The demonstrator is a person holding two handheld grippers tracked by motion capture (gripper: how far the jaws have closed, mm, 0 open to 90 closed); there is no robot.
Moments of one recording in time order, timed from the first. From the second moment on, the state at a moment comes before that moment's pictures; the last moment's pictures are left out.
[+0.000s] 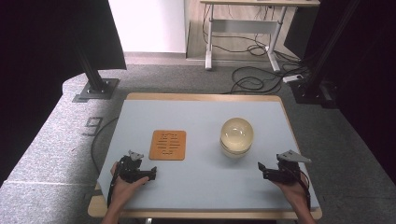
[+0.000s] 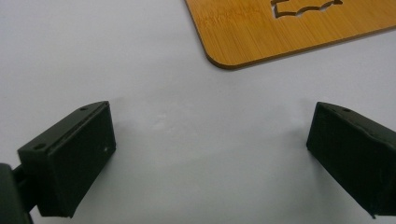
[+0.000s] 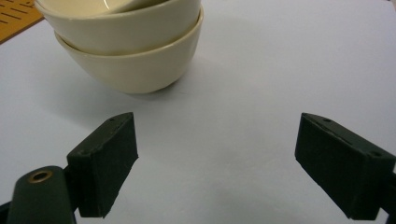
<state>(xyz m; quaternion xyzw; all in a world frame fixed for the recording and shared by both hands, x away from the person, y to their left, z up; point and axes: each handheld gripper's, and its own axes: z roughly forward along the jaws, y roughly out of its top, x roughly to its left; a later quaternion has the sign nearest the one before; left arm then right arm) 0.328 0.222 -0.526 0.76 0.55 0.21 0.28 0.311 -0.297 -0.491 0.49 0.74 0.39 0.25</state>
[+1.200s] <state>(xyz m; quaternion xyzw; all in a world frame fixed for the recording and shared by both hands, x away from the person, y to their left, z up) 0.327 0.222 -0.527 0.76 0.55 0.21 0.28 0.336 -0.286 -0.448 0.46 0.73 0.43 0.27</state>
